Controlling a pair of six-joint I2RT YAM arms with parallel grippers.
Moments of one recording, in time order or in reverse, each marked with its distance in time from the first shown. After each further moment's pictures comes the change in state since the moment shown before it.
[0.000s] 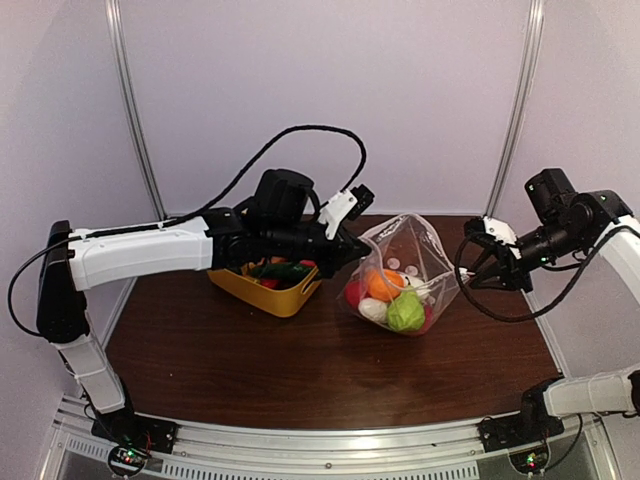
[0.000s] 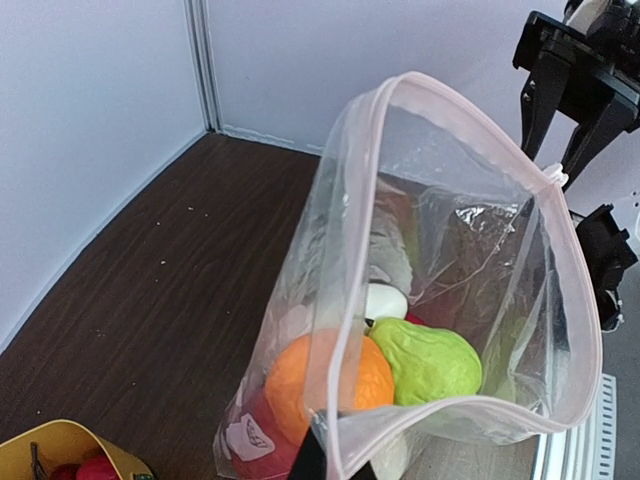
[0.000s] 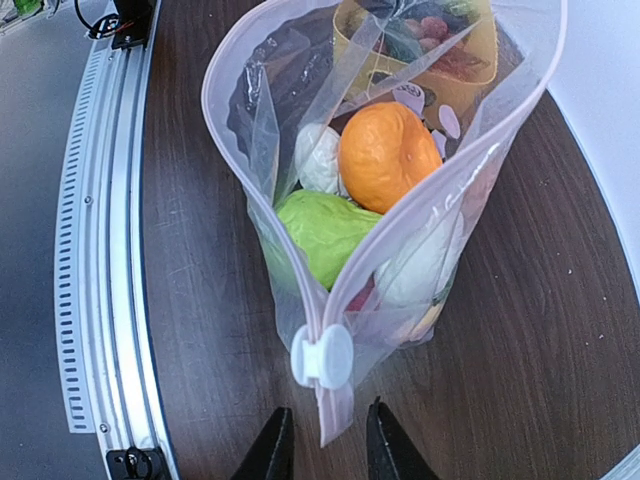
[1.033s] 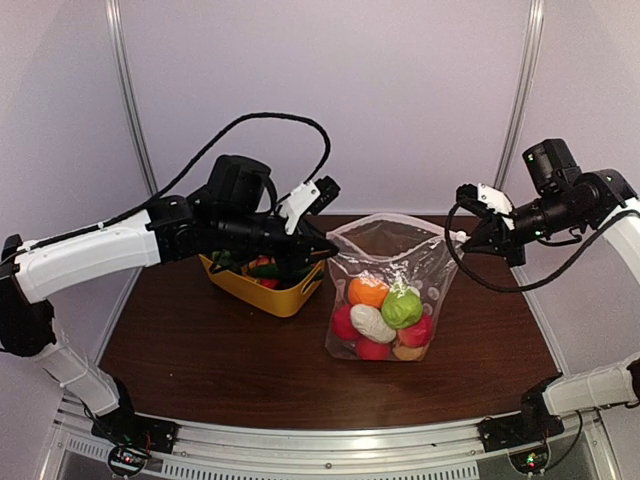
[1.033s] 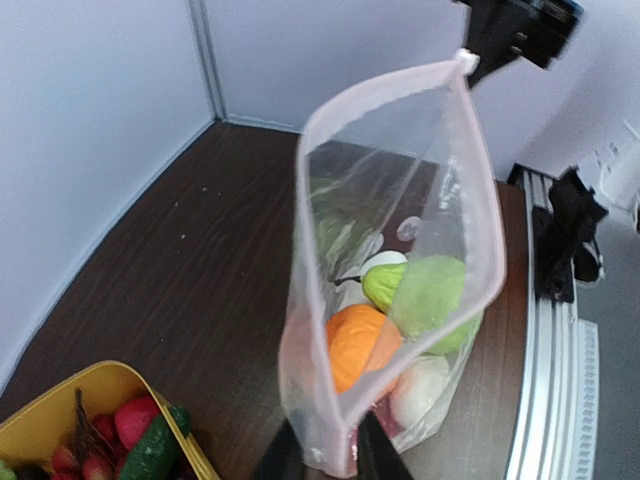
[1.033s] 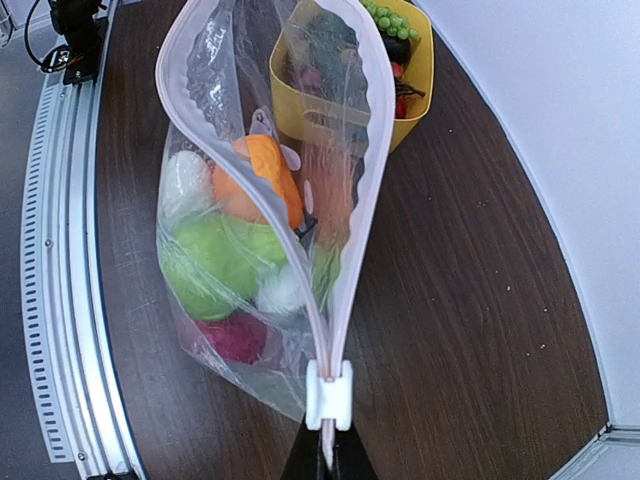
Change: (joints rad) left arm 0.027 -0.220 -0.082 -0.190 0.011 0.066; right arm 0.098 0.056 0.171 0.084 0.121 0.163
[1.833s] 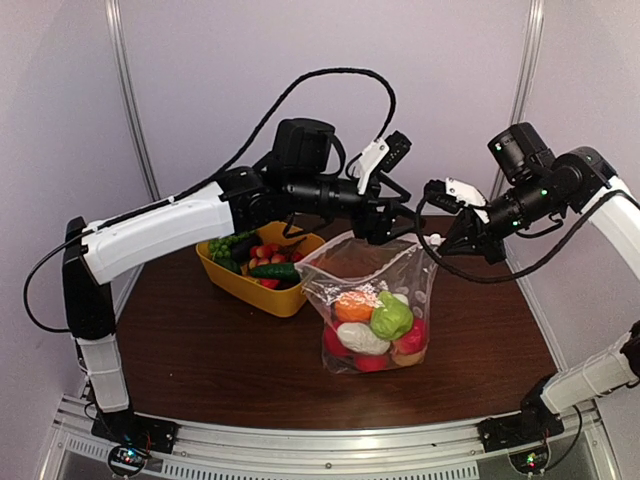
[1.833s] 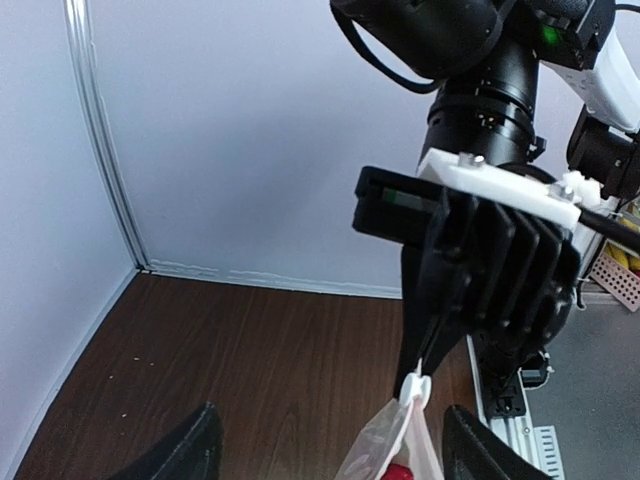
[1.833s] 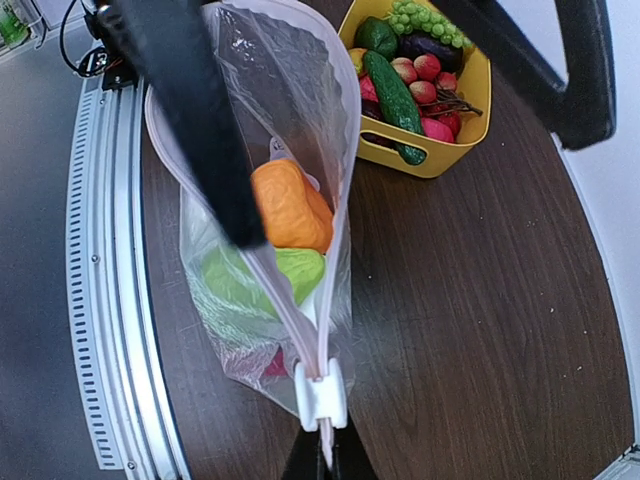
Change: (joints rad) left arm -0.063 0.369 0.511 0.108 0.209 -0.018; right arm 0.221 0.135 0.172 -0.087 0.079 0.154
